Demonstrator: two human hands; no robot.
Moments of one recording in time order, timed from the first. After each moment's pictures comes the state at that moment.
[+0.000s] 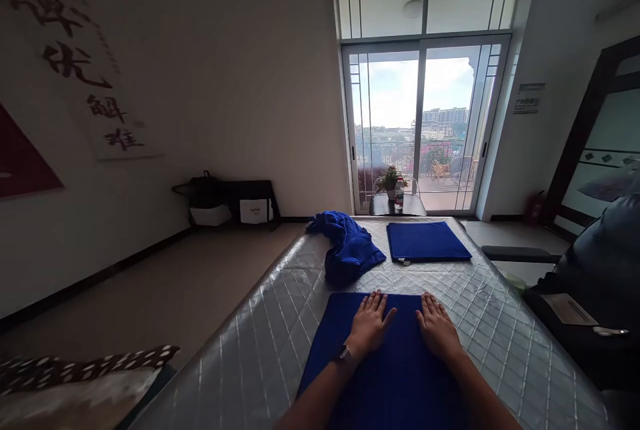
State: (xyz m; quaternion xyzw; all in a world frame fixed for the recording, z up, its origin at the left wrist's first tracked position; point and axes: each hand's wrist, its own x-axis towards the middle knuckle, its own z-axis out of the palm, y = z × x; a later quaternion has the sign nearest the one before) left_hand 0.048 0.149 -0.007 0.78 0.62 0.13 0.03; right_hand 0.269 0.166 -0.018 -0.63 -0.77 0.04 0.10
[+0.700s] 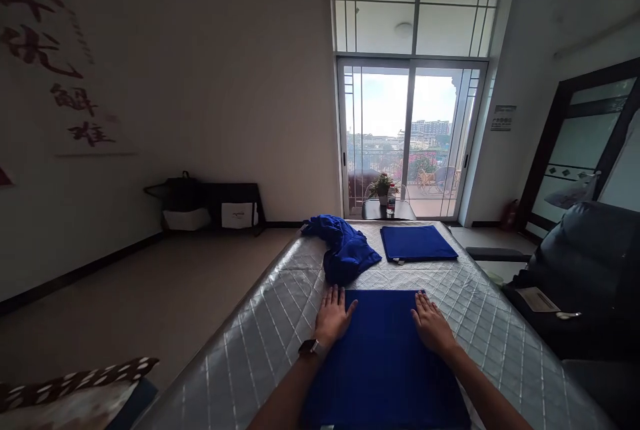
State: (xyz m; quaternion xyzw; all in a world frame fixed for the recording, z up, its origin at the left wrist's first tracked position) left_hand -0.047 0.127 -0.002 0.69 0.71 0.09 -0.05; right_hand 0.258 0.127 0.000 -0.62 -0.78 0.03 0.08
